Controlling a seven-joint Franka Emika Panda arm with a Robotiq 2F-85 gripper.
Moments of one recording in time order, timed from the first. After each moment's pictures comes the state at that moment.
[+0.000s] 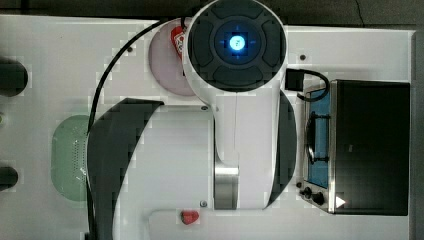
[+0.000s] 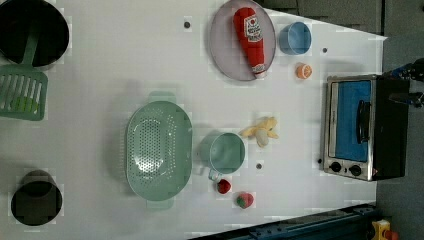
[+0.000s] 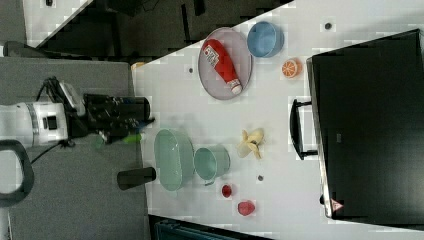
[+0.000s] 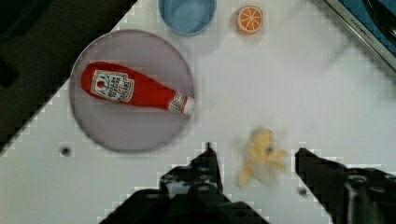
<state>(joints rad) 0.01 -0.03 -0.01 -1.76 -0.02 0.19 0.07</state>
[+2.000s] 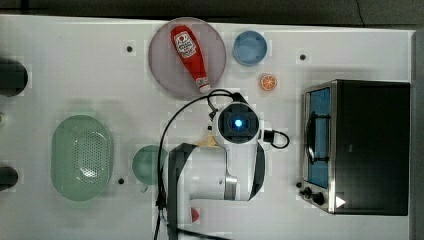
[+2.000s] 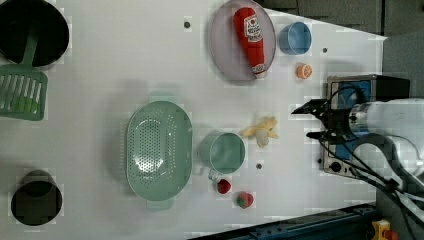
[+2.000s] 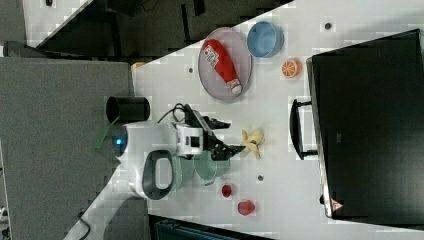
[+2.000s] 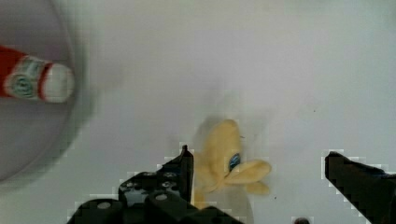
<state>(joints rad) -0.02 0.13 -0.04 -2.37 -0.03 0.86 0.09</state>
